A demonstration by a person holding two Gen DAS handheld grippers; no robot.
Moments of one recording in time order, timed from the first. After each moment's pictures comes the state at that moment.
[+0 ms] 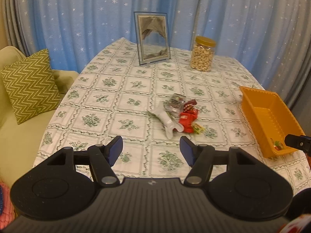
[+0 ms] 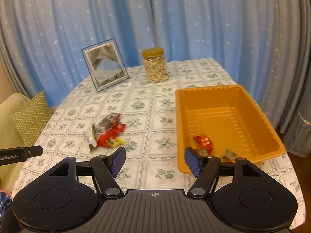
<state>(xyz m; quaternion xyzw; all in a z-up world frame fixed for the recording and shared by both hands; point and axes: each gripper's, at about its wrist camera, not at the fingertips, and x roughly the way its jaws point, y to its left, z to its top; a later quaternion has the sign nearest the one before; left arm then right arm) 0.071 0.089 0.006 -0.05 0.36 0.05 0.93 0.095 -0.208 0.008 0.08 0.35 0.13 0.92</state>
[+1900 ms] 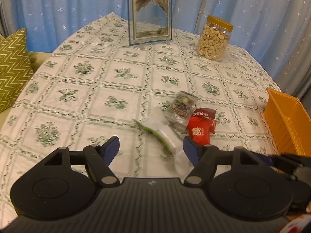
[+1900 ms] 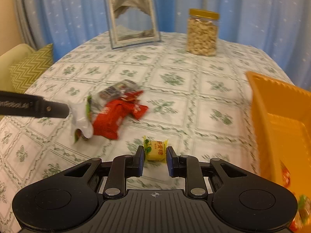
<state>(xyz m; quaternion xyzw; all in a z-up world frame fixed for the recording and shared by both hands) 0.213 0.105 -0.080 -0.09 0.41 0.02 0.91 0.224 -0.107 -0.112 -0.02 0.39 0.20 0.90</state>
